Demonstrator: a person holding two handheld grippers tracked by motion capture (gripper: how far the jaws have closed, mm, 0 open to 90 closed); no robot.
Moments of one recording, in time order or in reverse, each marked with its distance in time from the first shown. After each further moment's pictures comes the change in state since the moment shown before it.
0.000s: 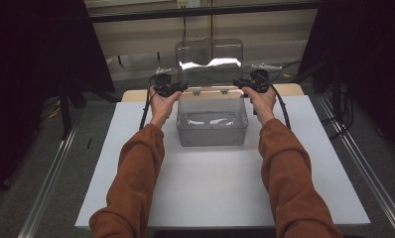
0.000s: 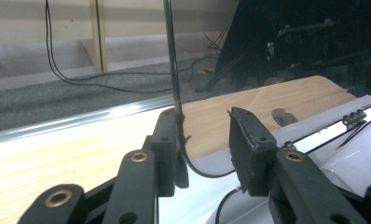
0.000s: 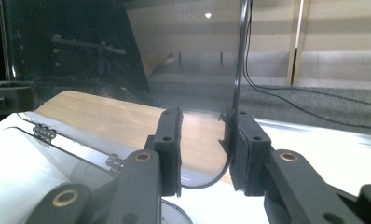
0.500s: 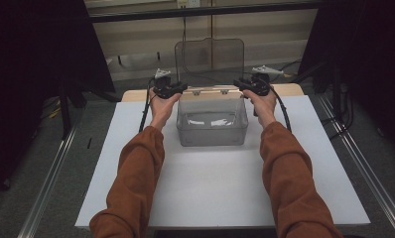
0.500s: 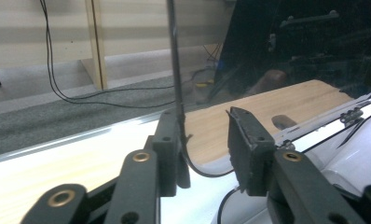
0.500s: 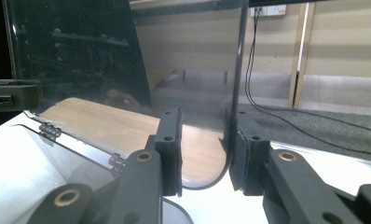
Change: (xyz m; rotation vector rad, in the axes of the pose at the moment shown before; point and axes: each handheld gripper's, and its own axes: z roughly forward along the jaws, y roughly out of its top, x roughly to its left) left arm 0.000 -0.008 -0.002 -0.068 -0.007 0.060; right arm -0.001 -0.009 -0.003 -0.082 0.024 -0.065
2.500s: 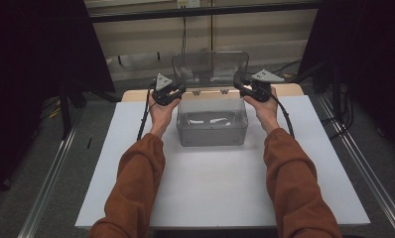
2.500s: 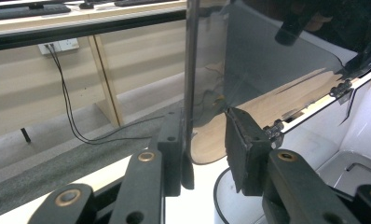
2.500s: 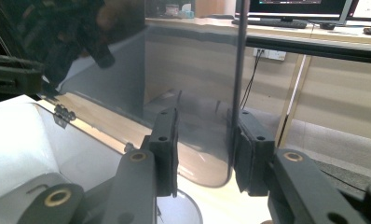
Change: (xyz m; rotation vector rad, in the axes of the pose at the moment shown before) left arm -0.007 -0.017 -0.014 -0.116 0.012 0.215; right arm 0.010 -0.009 -0.016 -0.123 0.013 -0.206
